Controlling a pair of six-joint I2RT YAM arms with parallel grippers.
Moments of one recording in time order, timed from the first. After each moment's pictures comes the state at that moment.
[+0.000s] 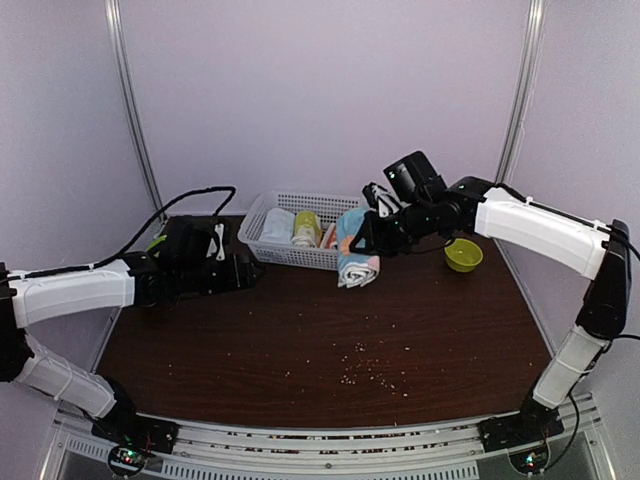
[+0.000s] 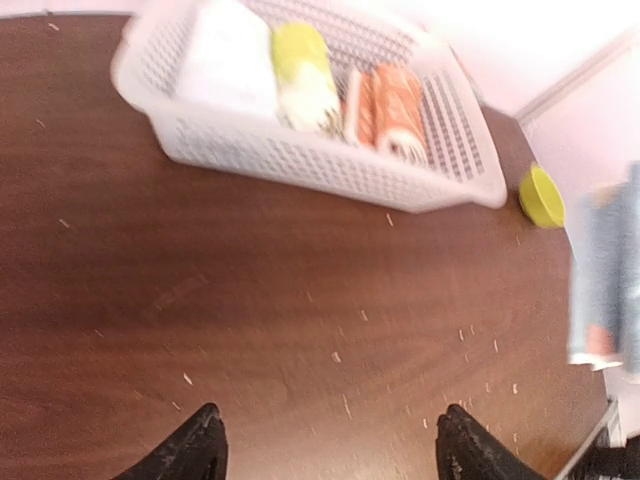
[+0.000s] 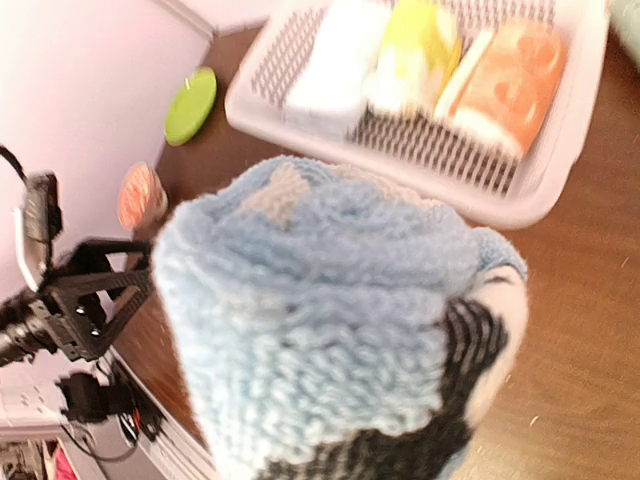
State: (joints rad) left arm -0.68 1.30 0.84 -0.14 -0.04 -0.64; right arm 0.74 1.66 1.54 -0.65 -0.18 0.60
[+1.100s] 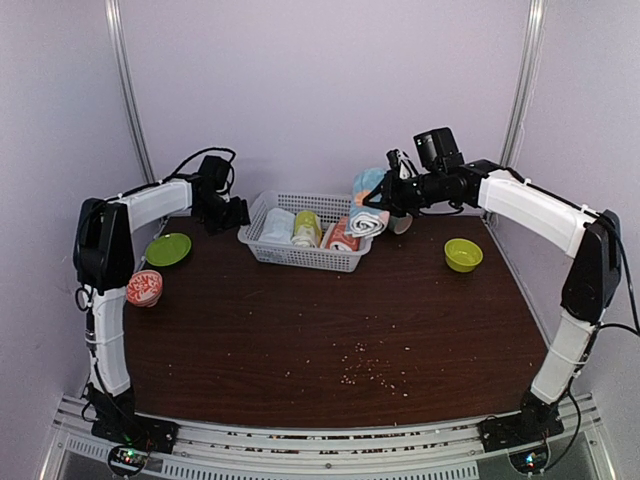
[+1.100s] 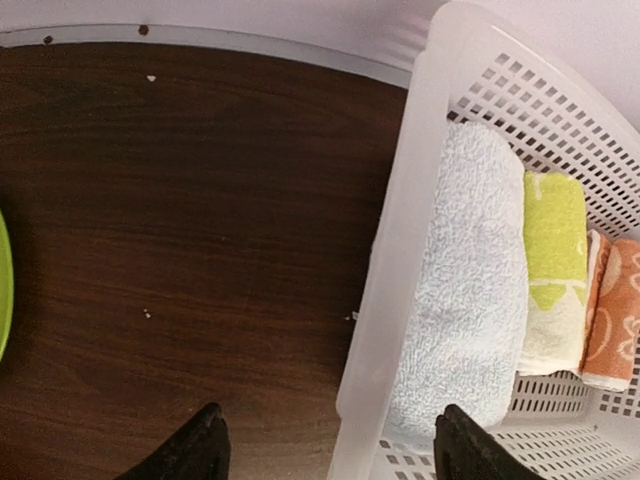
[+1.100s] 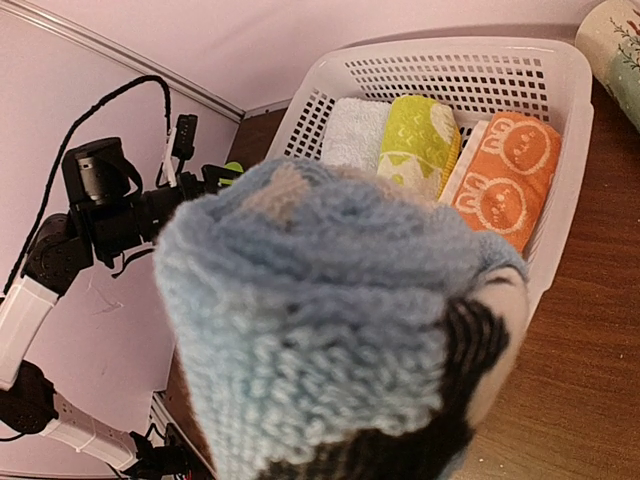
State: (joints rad) left arm -0.31 2.15 1.85 -0.61 0.00 -0.48; right arm 0.50 1.77 1.68 -0.49 -0.38 0.63
